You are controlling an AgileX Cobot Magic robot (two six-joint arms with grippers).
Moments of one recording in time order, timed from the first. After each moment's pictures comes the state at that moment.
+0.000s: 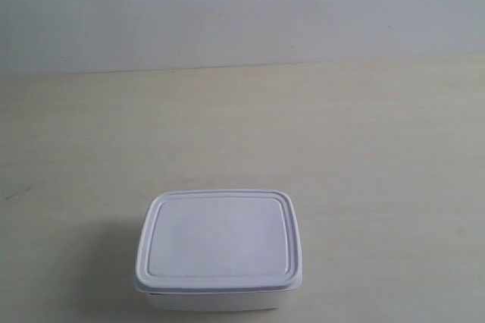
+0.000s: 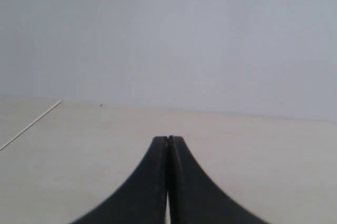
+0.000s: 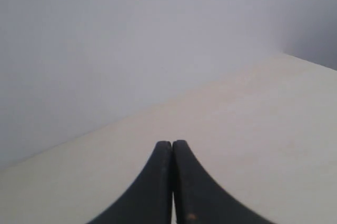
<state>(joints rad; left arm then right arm) 0.26 0.01 0.00 0.23 0.08 -0.26 -0.06 0.01 0.00 -0.28 0.14 0.60</state>
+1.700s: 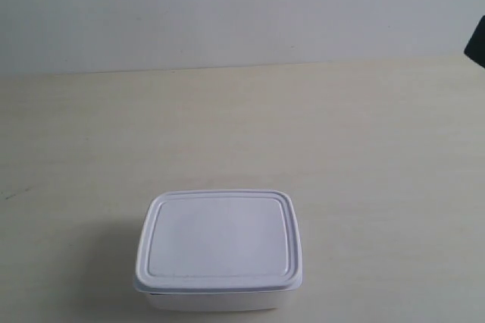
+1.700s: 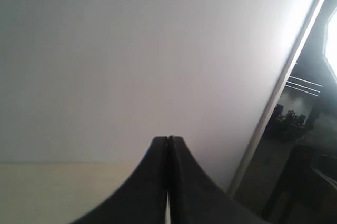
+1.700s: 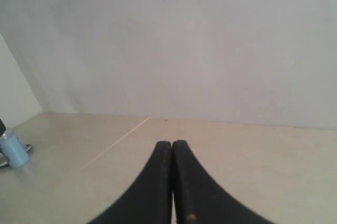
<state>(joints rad) 0.26 0.22 -0.28 1.37 -0.74 -1.93 -0.02 0.53 -0.44 -1.53 -0.81 1.88</state>
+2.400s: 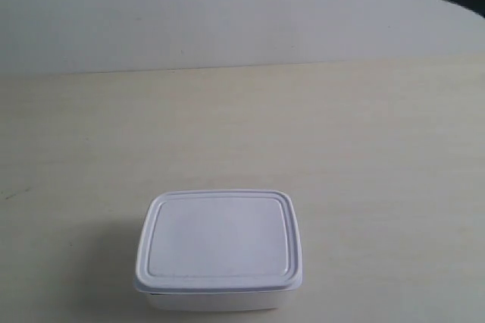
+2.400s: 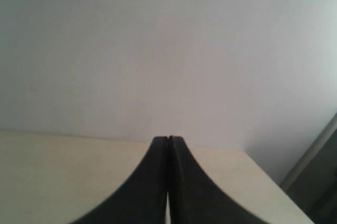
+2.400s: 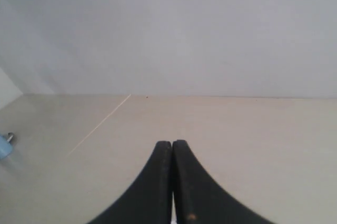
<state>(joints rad) 0.26 0.68 -0.59 1.56 -0.60 -2.02 0.14 0.88 -0.73 -1.70 -0.64 2.05</state>
